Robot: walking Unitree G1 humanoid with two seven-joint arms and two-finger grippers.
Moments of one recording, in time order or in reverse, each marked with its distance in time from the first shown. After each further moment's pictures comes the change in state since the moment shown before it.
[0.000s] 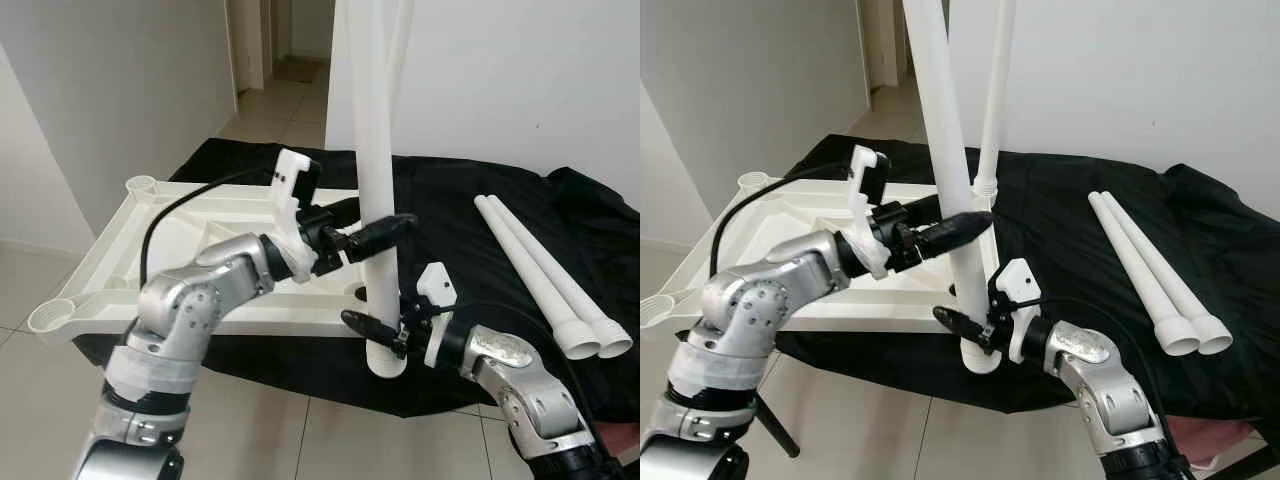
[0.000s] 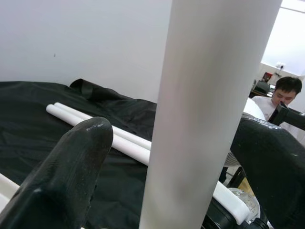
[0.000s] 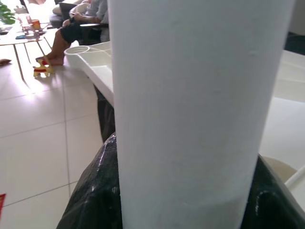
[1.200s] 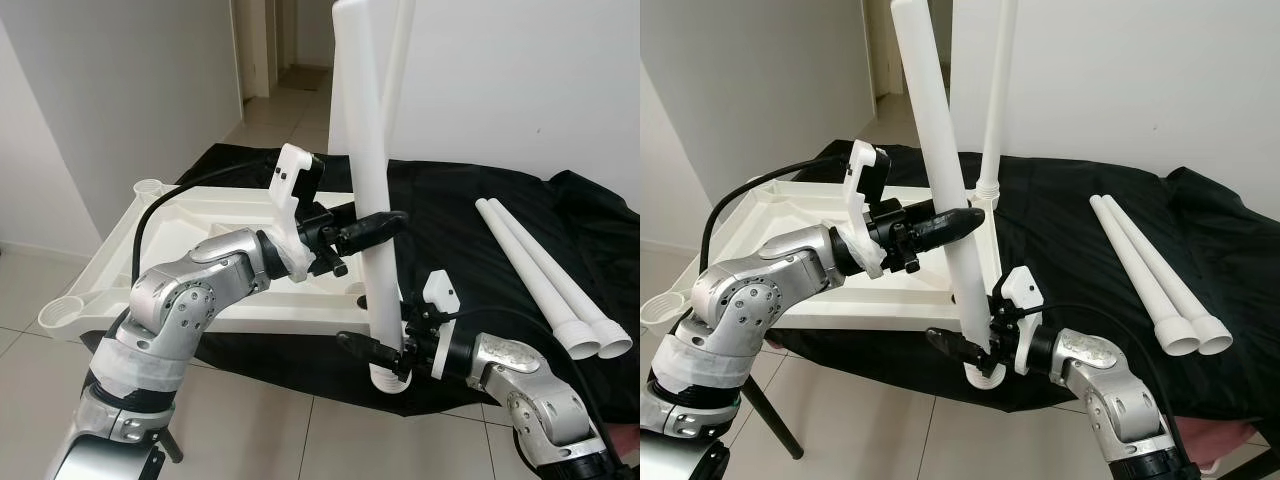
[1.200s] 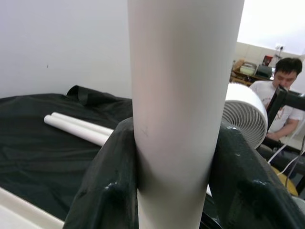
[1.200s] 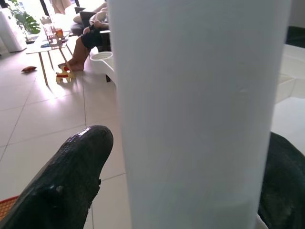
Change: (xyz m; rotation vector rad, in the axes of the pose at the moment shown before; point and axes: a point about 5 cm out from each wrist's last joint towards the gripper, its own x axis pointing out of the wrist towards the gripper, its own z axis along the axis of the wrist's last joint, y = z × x) left arm 0.004 -0.011 0.005 0.071 0.017 -0.059; right arm -0.006 0.004 0.002 0.055 -0.006 0.051
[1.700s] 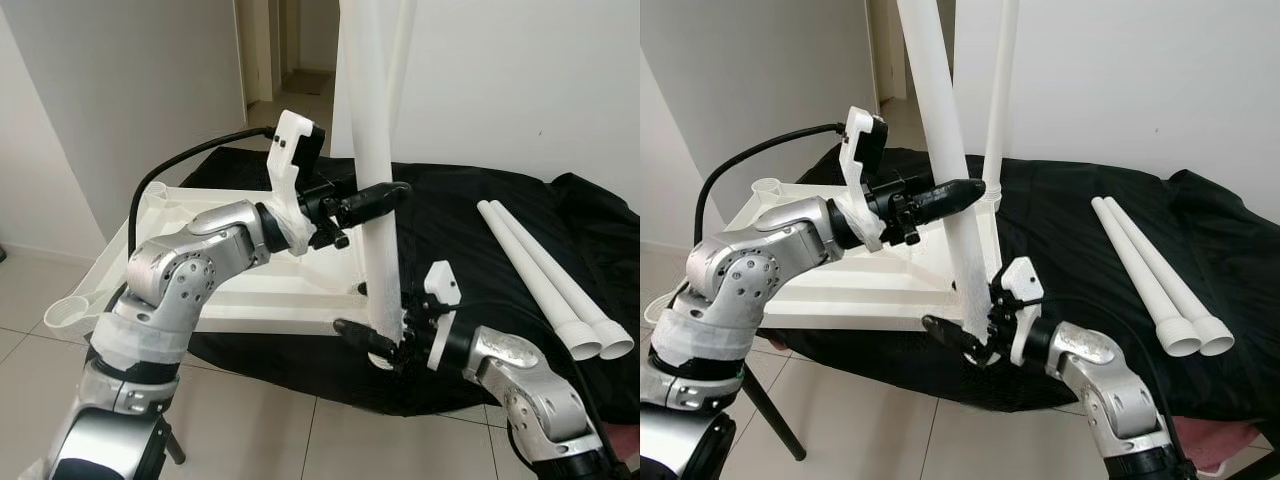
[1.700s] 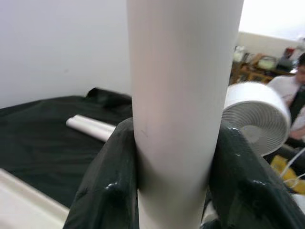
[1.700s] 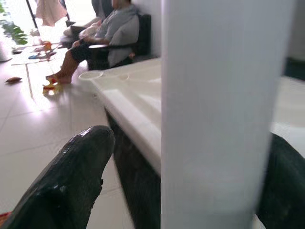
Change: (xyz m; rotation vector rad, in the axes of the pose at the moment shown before) left arm 0.007 0.020 0.019 0.064 0.050 0.090; right arm 0.009 -0.007 0.016 -0.054 -0.074 -0.082
